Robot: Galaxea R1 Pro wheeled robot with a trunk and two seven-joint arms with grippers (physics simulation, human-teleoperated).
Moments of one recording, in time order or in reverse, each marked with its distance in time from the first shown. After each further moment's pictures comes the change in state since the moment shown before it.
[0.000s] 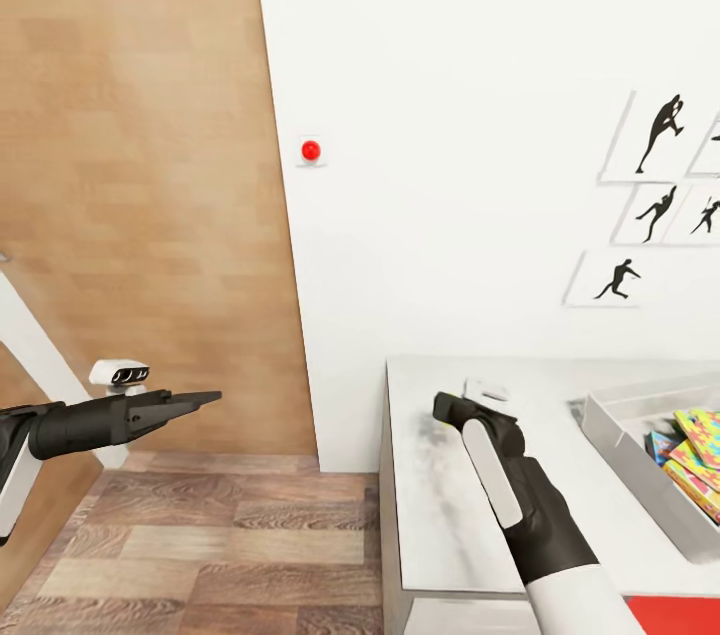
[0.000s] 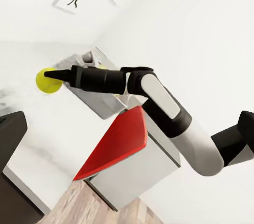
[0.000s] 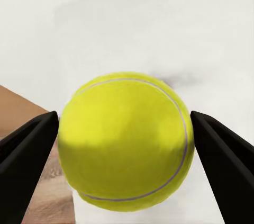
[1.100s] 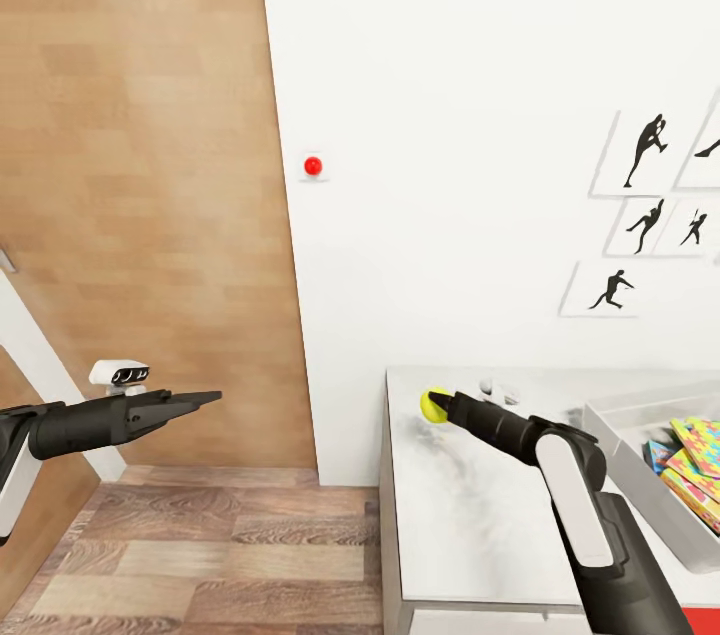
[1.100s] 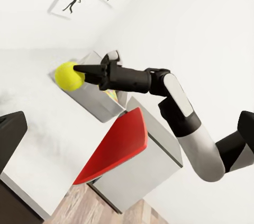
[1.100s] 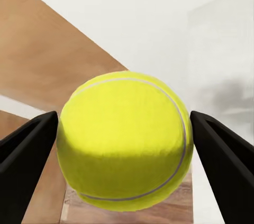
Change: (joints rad) left arm 0.000 0.000 0.000 0.000 0.000 0.000 0.000; right arm 0.134 -0.093 -0.160 -0.283 -0.227 0.227 0.443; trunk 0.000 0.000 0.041
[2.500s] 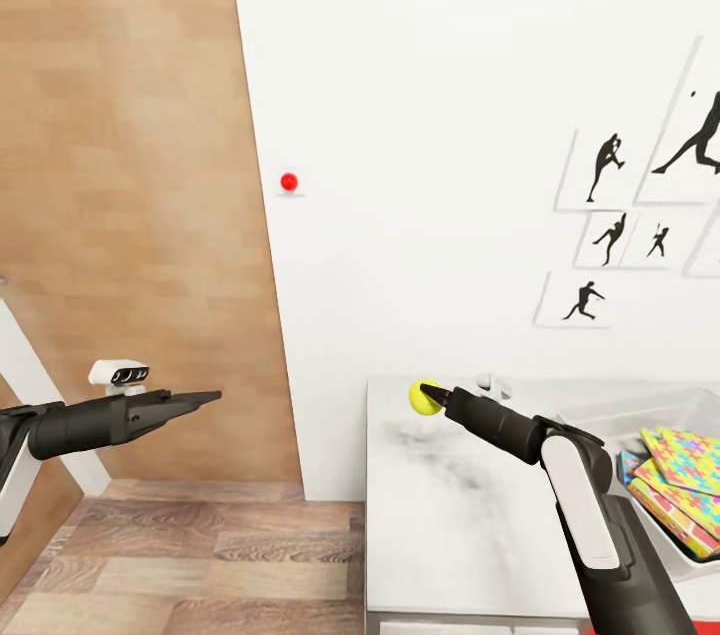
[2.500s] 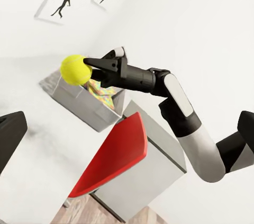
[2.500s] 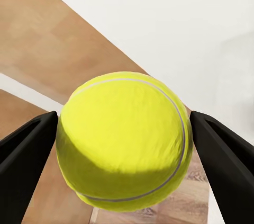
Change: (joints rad) left arm 0.000 0.001 0.001 0.000 0.000 0.000 0.000; right arm 0.007 -0.002 -0.021 -0.005 -0.020 -0.006 0.183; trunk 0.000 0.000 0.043
